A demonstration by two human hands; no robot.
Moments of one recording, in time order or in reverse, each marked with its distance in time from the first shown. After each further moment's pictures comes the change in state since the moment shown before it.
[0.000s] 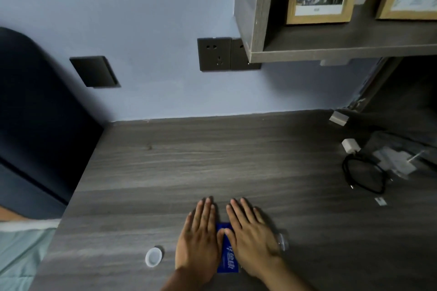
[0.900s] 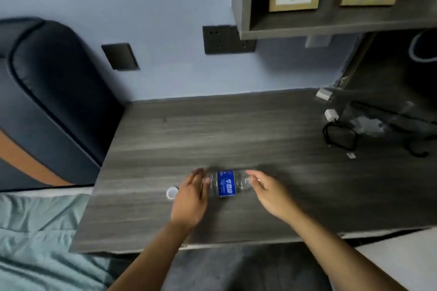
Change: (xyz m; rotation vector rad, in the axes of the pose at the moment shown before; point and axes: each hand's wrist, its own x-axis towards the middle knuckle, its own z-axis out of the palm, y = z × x) left_hand -0.074 -0.009 -0.045 -0.611 0.127 -0.159; right_hand -0.087 0.011 -0.063 0.768 0.003 0.143
